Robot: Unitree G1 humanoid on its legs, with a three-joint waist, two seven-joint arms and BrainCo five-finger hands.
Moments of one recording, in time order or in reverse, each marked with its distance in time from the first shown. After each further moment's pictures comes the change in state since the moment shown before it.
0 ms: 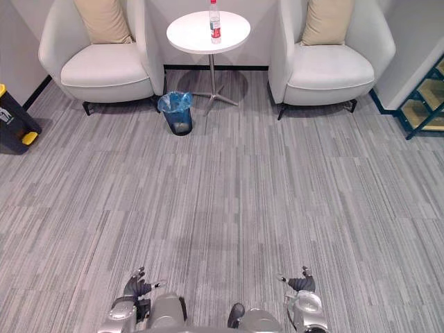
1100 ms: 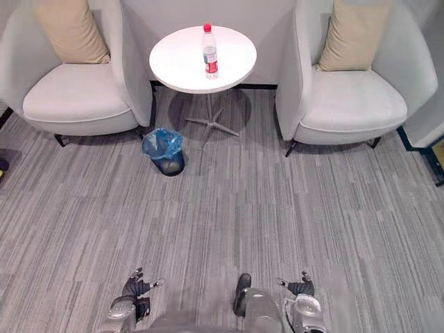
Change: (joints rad) left arm 0.051 -0.004 0.068 -0.015 -0.030 0.006 -0.001; right arm 0.072 0.039 0.032 -0.043 0.000 -0.005 0.005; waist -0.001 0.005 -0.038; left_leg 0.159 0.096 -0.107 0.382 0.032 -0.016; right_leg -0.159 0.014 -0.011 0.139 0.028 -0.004
